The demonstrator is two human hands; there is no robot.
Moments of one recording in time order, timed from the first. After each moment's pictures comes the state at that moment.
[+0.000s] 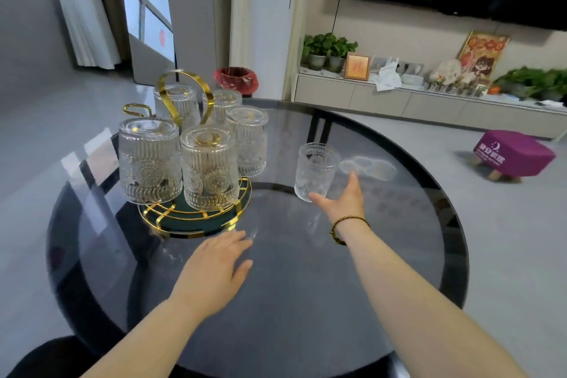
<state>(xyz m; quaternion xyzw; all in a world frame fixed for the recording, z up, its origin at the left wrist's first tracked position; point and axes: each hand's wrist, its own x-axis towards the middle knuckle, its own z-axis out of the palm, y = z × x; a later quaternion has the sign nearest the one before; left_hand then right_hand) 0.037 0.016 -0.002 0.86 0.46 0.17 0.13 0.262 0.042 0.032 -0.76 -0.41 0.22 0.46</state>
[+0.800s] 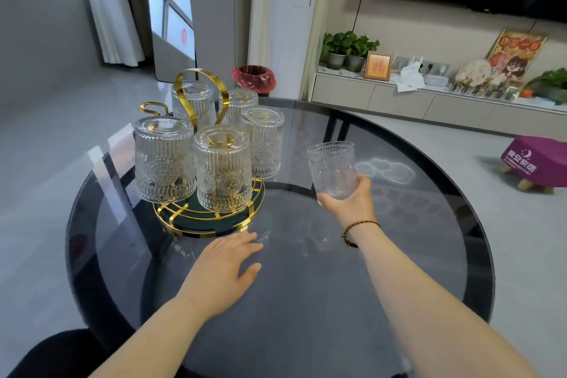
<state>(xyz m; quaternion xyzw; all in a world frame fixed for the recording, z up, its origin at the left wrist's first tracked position) 0.034 0.022 -0.008 0.85 0.47 0.19 0.17 0.260 0.051 0.033 -0.70 -0.43 0.26 0.50</state>
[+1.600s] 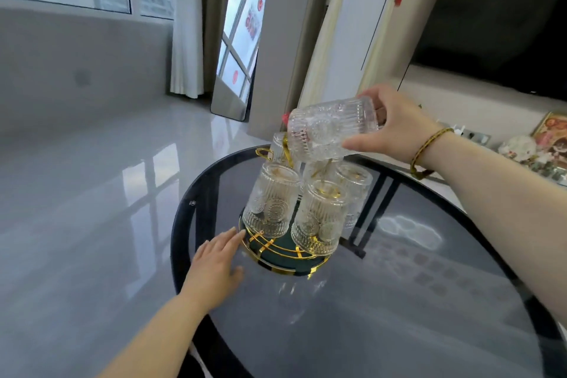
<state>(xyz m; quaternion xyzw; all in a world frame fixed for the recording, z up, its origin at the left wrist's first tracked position) -0.090 0.055 0.003 0.75 0.59 0.23 0.16 0.127 0.061 0.254 -0.57 -0.76 0.07 0.28</state>
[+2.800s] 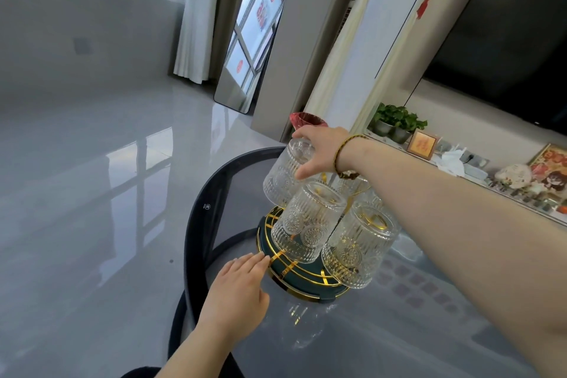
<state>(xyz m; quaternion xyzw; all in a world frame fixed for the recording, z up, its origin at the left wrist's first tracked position) -0.094 0.066 -0.005 0.76 0.57 0.24 0.20 0.013 0.167 0.211 -0.57 -0.82 -0.01 -0.07</state>
